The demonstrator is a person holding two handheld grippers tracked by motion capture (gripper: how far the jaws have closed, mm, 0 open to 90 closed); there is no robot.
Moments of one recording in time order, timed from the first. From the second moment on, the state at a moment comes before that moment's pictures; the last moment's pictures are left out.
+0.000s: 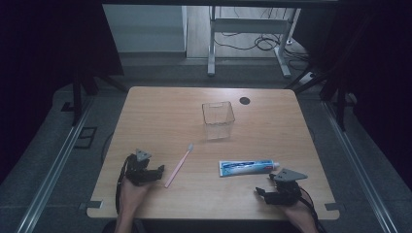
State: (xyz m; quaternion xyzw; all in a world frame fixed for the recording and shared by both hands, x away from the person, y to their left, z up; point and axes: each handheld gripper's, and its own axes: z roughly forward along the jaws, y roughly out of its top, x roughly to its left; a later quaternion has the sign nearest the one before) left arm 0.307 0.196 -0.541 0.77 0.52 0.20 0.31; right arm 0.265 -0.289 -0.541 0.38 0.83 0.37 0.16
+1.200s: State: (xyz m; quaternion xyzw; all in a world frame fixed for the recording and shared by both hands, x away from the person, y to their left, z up) left arm 0.316 0.156 -0.514 0.84 0.45 0.13 0.29; right arm 0.265 -0.289 -0.541 0.38 0.83 0.37 0.16
